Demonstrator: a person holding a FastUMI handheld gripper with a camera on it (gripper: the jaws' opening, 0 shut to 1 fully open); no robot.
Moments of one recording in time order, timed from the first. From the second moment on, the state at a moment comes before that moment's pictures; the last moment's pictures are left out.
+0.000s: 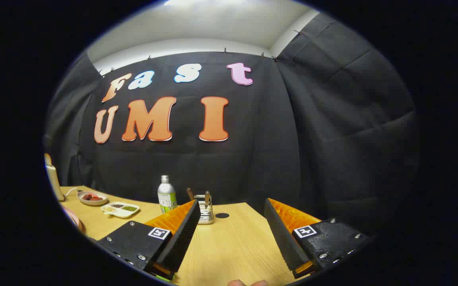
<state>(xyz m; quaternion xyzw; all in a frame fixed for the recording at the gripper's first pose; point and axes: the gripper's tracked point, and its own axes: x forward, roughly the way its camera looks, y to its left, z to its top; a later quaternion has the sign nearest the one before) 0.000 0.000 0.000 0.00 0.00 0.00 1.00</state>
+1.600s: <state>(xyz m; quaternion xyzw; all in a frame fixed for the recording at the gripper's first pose) -0.098 0.217 0.069 -0.06 0.03 0.09 0.99</state>
